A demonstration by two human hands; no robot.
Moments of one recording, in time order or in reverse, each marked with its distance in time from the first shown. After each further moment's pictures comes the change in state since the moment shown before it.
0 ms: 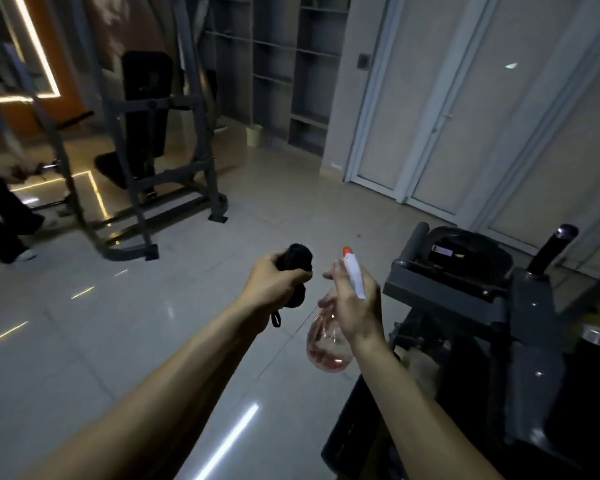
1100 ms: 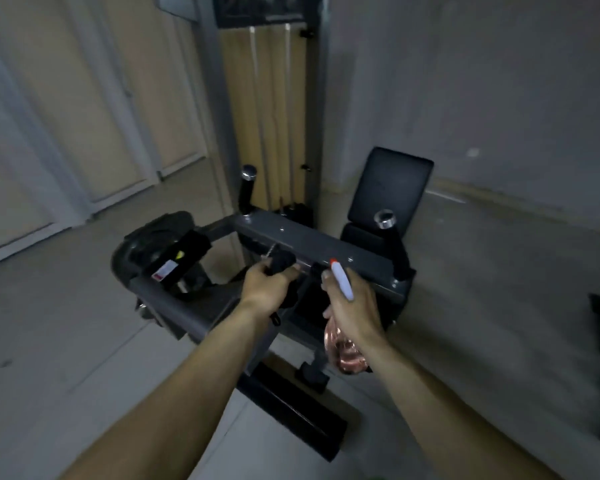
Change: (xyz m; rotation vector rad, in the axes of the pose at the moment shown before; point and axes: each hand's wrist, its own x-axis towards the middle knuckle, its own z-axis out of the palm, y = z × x) left_hand 0.215 0.031 0.306 0.328 -1.412 0.013; right_hand 0.117 0.059 -0.093 -0.208 1.410 0.486
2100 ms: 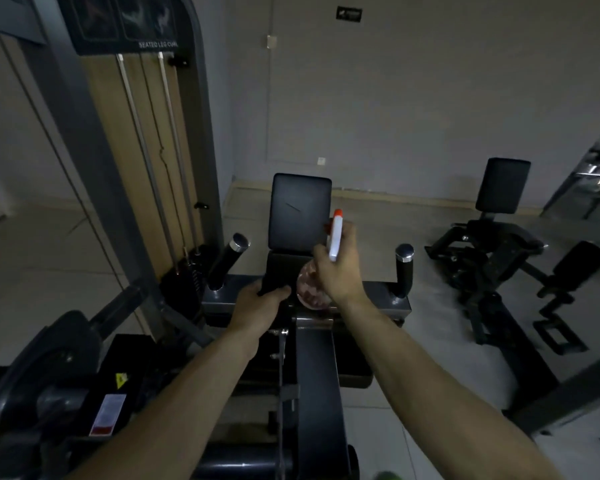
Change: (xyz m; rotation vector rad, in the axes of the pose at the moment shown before) left_hand 0.194 0.050 -0.088 -0.015 -0.607 0.028; right_hand 0.147 -0.113 0.114 0.051 0.664 -0.139
